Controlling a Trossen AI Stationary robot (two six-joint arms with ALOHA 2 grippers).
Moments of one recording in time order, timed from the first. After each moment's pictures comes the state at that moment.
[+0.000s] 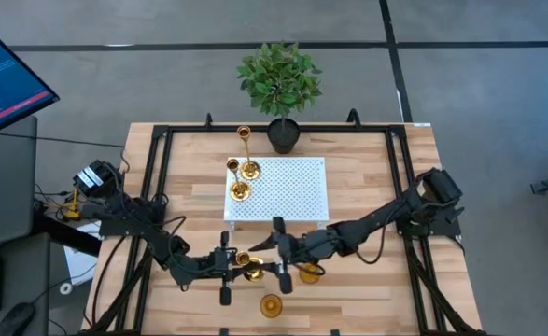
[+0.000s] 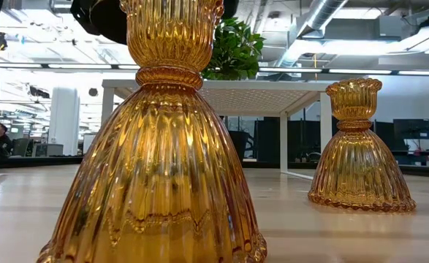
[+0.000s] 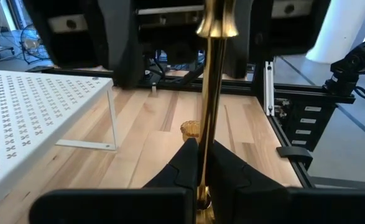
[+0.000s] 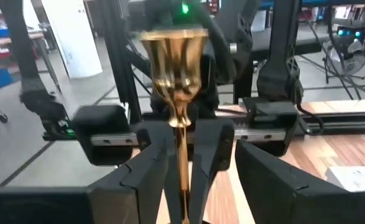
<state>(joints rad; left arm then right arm) -0.77 1.39 0.67 0.73 -0.81 -0.14 0.42 1.85 1.15 0.58 0.28 0.15</state>
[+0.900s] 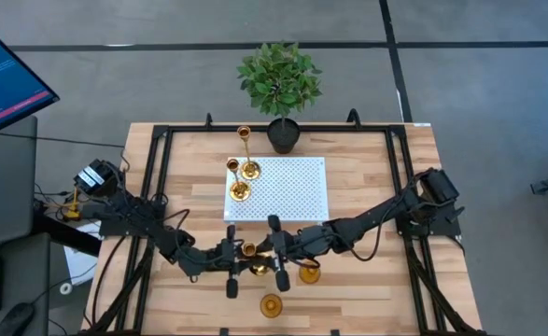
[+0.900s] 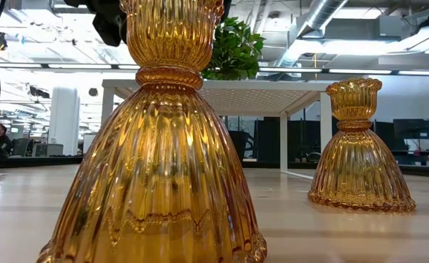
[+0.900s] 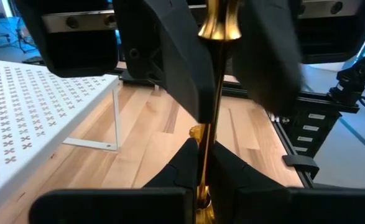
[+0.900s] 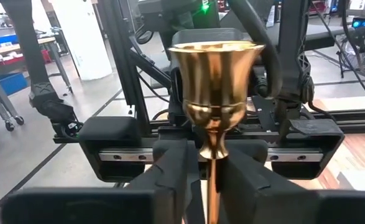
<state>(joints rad) -0.67 1.39 0.67 0.72 -0.73 -0.19 0.40 1.85 1.17 0.58 0.21 0.18</state>
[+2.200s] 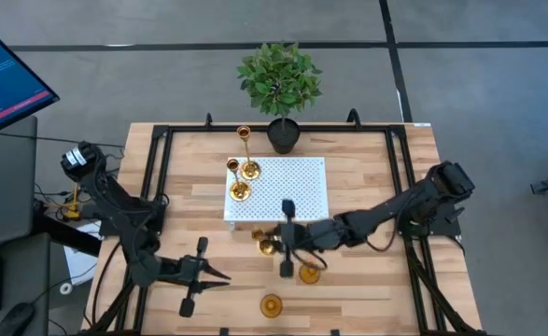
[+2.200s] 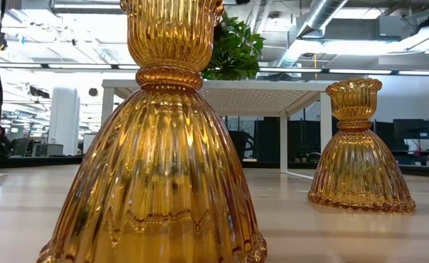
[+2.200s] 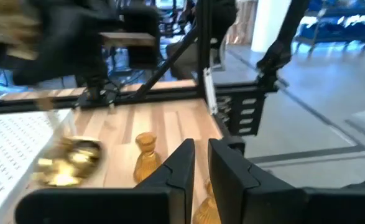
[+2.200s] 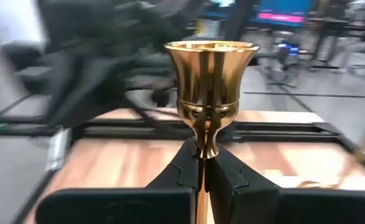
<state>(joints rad) -0.95 1.12 0.67 0.47 -0.79 -0.06 0.37 1.71 1.17 0.39 0.43 0.02</state>
